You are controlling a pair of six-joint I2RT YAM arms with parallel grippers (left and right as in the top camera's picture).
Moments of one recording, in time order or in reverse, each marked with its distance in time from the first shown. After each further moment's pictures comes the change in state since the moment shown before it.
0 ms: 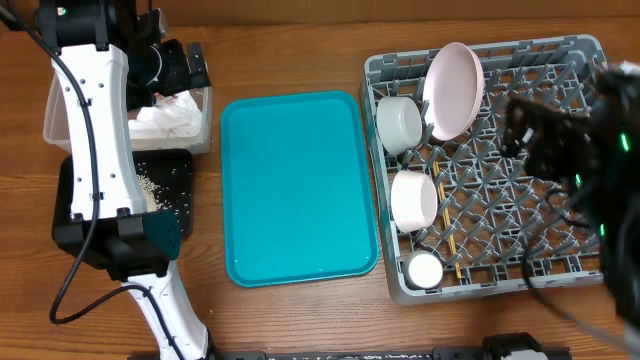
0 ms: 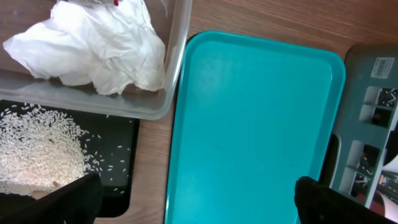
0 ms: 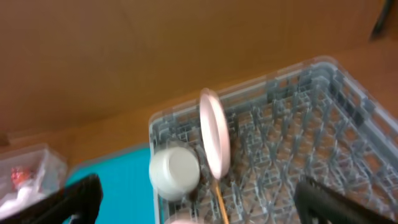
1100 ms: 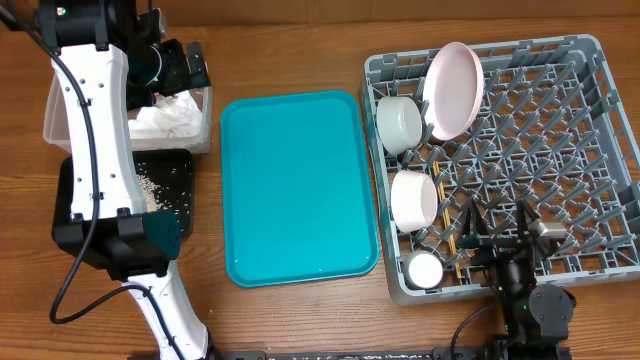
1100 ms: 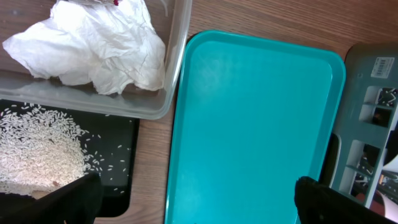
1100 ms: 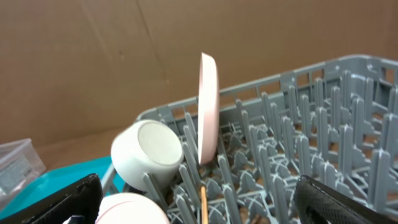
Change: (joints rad) left arm 0.000 0.000 0.000 0.000 0.000 0.000; right arm -0.109 -0.983 -1.474 0.958 -0.158 -0.063
